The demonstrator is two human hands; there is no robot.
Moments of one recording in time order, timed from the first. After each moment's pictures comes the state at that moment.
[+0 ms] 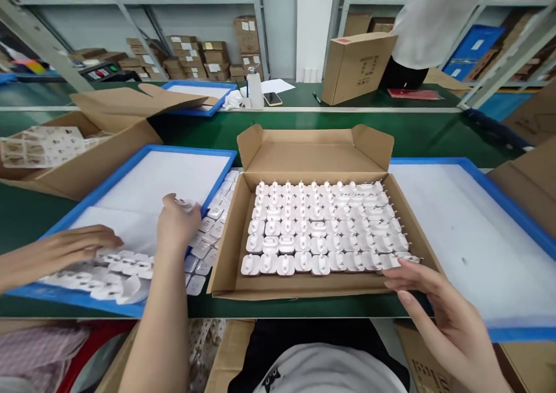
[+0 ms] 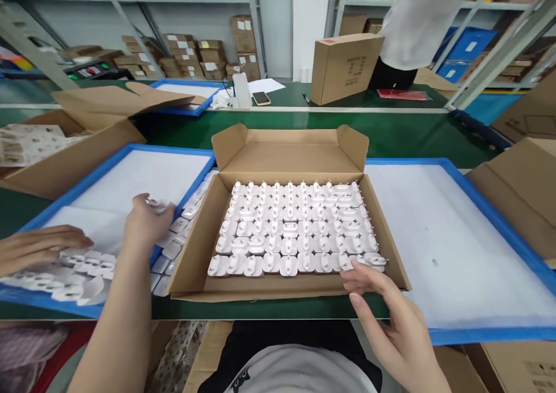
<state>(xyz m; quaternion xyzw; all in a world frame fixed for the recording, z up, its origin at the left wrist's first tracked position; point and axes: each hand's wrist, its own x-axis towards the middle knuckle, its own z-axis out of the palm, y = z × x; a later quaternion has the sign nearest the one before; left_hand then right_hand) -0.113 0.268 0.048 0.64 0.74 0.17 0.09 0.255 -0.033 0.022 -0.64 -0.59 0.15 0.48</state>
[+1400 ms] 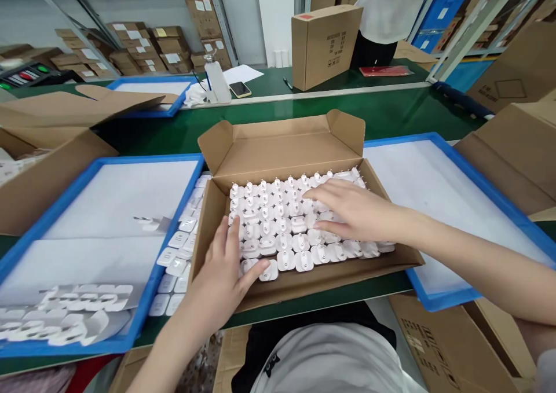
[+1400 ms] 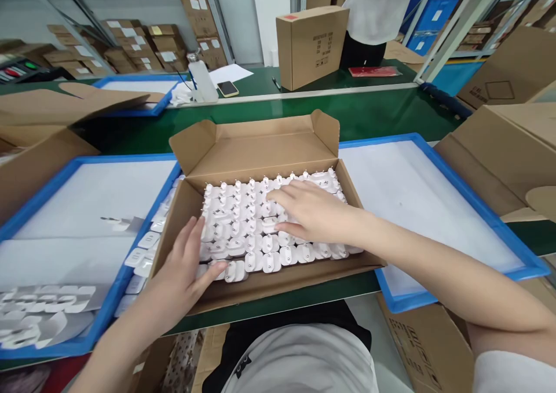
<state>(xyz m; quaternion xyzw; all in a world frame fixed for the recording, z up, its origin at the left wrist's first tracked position) -0.037 0.160 0.053 0.85 0.50 0.04 0.17 0.277 0.124 0.101 -0.50 -0.86 0.06 0.08</state>
